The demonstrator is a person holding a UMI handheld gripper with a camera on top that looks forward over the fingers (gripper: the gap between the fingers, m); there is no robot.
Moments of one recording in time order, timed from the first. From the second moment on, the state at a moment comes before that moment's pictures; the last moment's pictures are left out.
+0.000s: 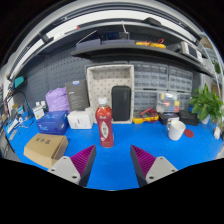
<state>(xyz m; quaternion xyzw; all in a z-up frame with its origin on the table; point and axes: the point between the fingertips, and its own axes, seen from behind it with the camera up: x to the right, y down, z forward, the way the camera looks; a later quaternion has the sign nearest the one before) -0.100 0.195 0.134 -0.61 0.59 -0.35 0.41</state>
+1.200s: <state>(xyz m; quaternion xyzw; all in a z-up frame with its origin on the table) 0.097 0.212 0.104 -0.52 0.61 -0.30 0.51</state>
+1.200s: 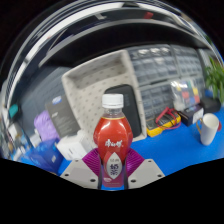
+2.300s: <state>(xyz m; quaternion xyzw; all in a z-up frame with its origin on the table) 0.096 -0.012 0.142 0.01 0.78 0.18 0.60</state>
